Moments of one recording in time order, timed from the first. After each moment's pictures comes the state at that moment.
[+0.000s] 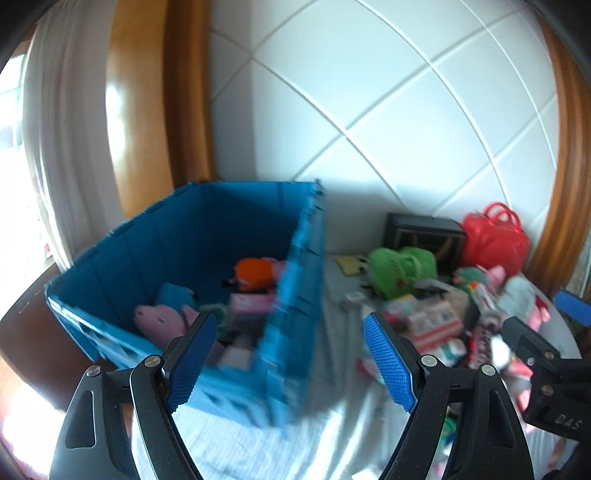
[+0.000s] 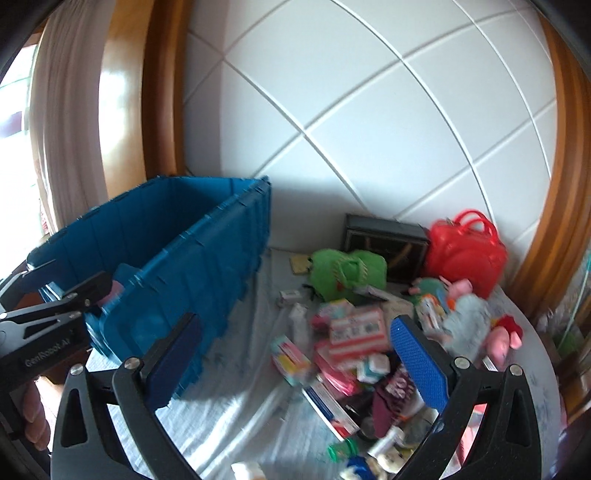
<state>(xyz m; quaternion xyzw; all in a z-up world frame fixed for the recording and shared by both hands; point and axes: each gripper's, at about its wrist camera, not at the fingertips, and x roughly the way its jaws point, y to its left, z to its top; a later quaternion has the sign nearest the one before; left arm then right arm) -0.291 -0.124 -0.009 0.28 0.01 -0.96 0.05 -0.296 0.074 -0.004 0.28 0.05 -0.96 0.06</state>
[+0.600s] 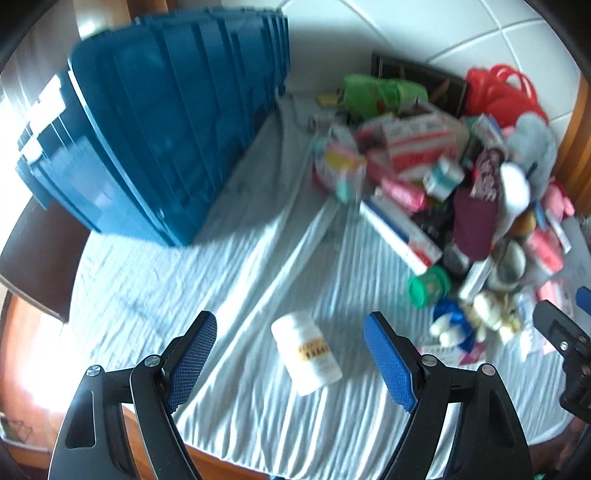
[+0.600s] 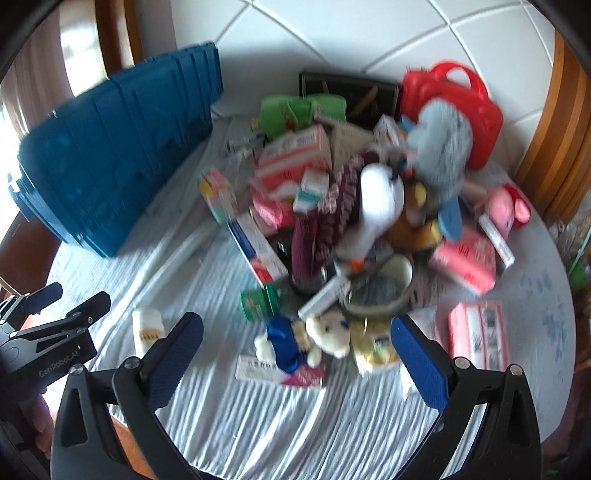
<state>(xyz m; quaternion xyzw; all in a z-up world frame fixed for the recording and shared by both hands) -0.258 0.004 -0.206 0.50 0.01 -0.86 0.09 -0.264 0.217 -0.182 0.47 0.02 -0.88 0.06</state>
